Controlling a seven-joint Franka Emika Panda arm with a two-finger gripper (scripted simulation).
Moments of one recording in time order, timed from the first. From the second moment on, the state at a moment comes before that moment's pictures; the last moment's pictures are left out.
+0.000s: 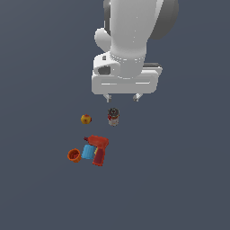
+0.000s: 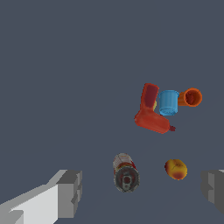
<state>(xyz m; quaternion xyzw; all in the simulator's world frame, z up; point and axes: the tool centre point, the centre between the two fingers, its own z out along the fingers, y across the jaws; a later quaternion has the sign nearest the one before) 0.002 0.027 0.318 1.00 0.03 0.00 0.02</state>
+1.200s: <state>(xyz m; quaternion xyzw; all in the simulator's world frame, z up) 0.004 0.024 0.301 1.00 0.01 0.00 0.02</state>
